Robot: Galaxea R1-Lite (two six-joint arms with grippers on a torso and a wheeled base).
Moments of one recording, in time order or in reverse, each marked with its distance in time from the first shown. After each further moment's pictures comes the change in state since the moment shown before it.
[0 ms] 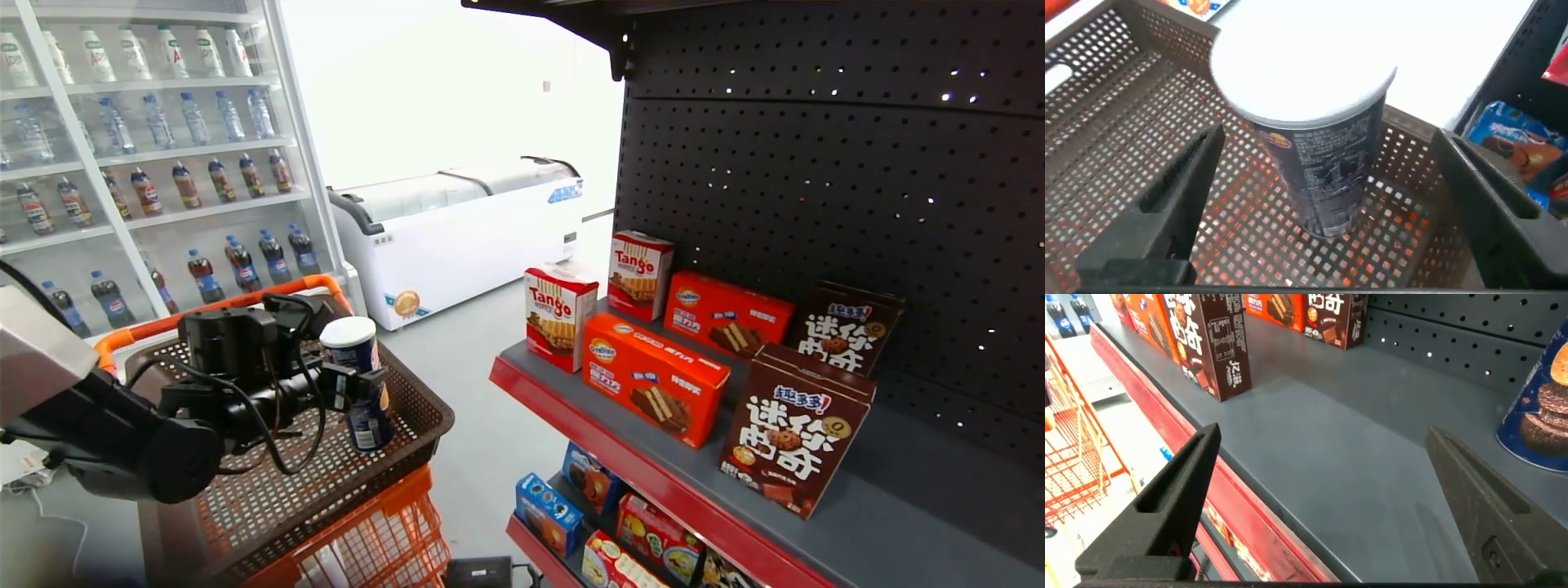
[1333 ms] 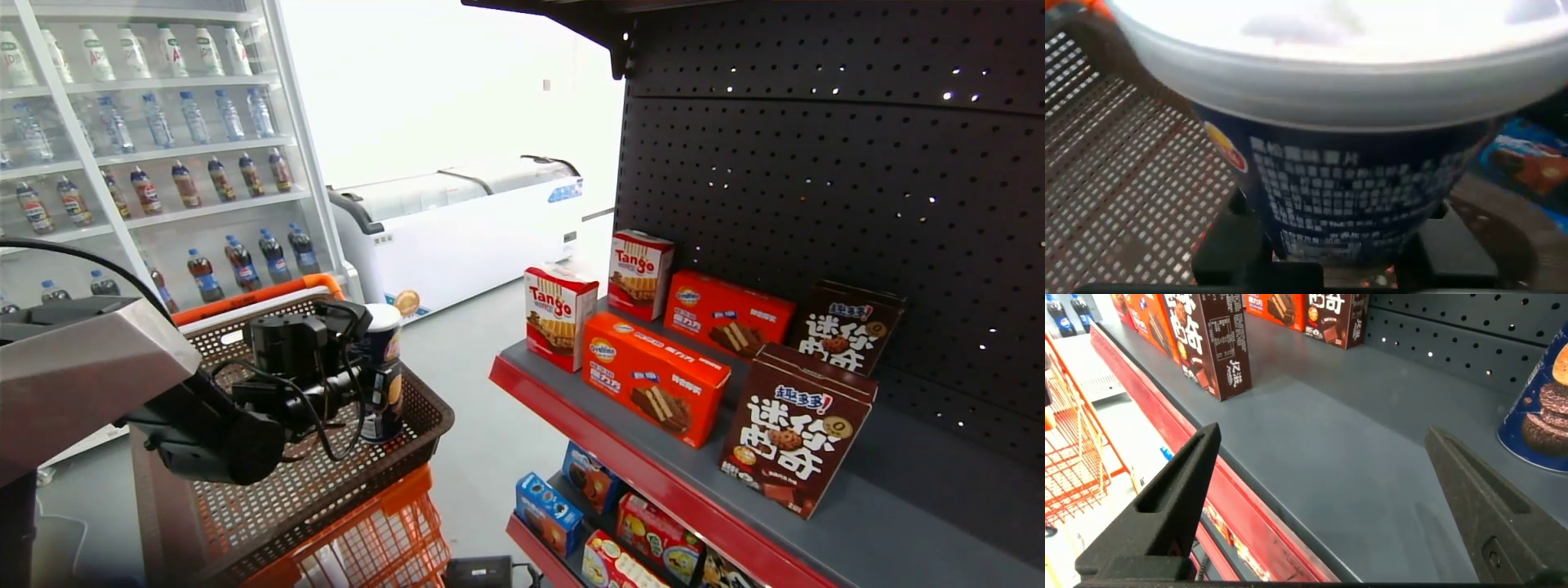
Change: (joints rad) left arm -0.051 0.175 -0.145 -0.065 -0.031 0.021; right arm 0.000 0.000 0.000 0.000 0.000 0.000
